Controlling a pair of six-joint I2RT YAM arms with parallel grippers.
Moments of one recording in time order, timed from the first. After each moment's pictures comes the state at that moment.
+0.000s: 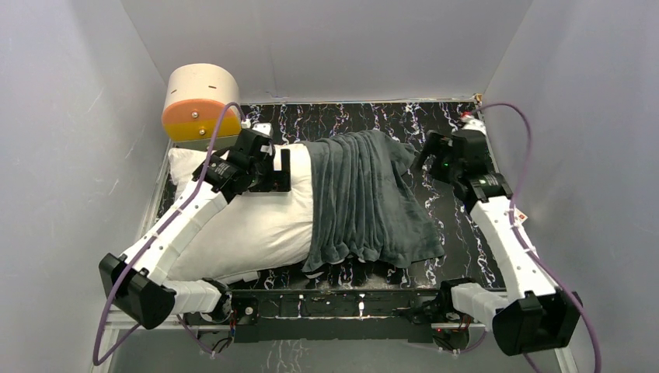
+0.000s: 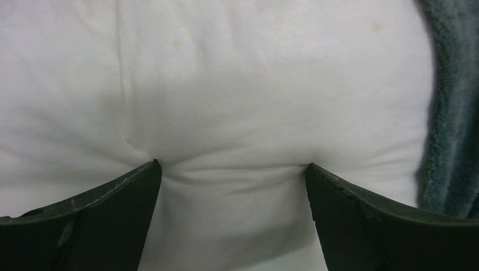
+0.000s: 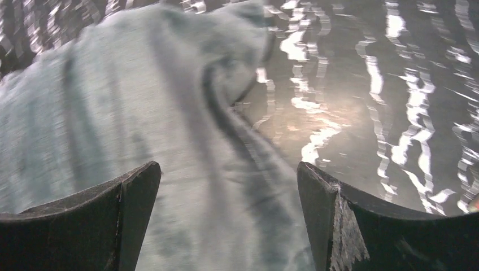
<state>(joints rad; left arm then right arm) -0.53 1.26 1.27 -0.90 -0.18 -0.41 0.24 1.11 1.05 -0.55 0.09 0.44</state>
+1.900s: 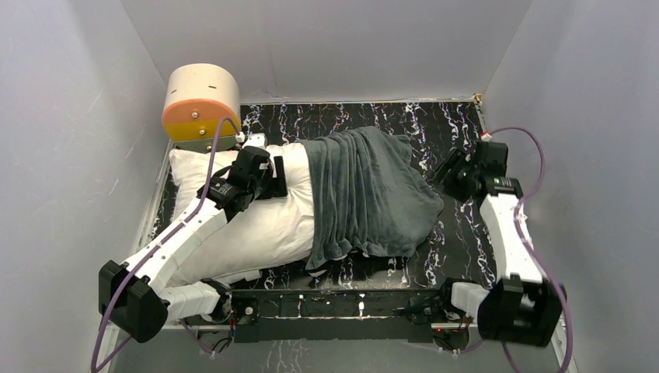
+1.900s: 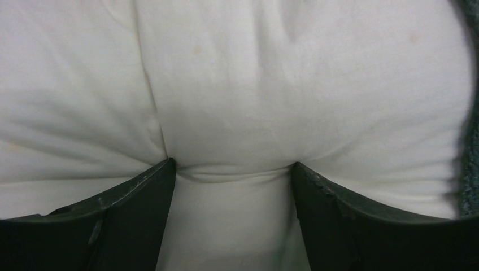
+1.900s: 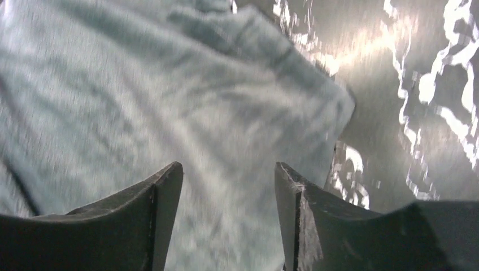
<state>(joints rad) -0.54 1.19 1.00 -0.61 -0.27 -0.47 -0.09 1.22 0.99 -0.61 -0.22 0.50</state>
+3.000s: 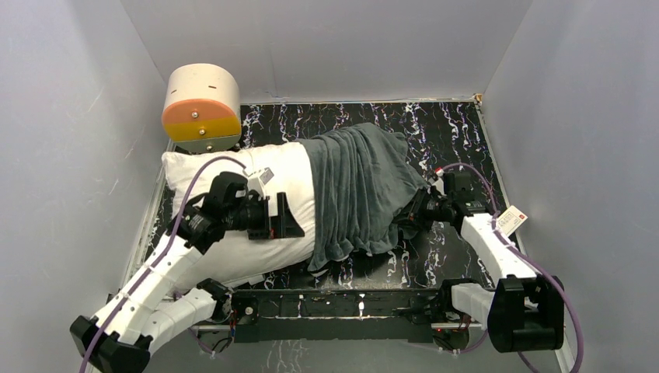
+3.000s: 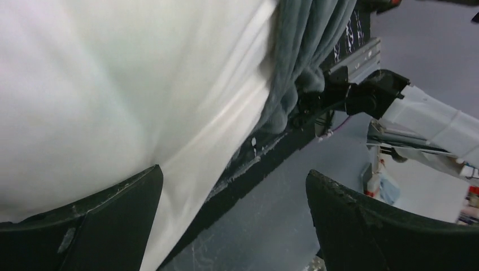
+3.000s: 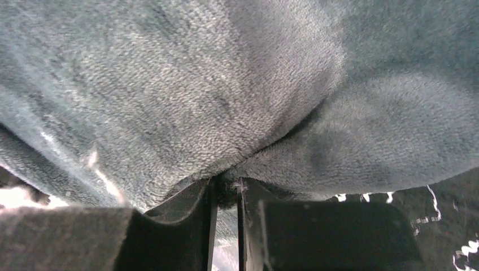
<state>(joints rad) -0.53 0.91 0.94 -0.82 0.44 -0.55 0.07 1.06 0.58 -0.52 -0.68 0.69</state>
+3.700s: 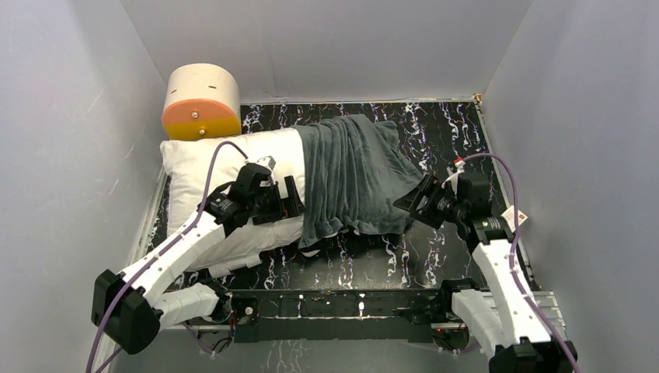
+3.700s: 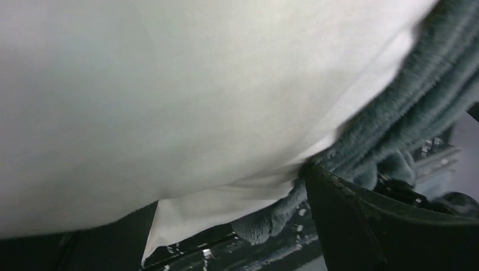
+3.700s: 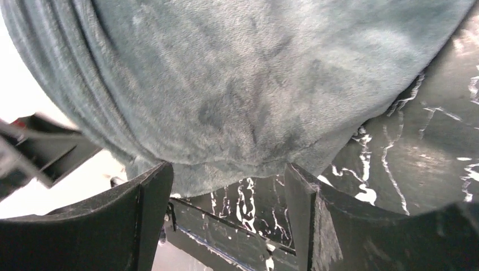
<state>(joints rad) -0.57 1.07 0.85 -0.59 0.08 -0.70 0.12 0.85 0.72 -0.61 -0.44 0.66</state>
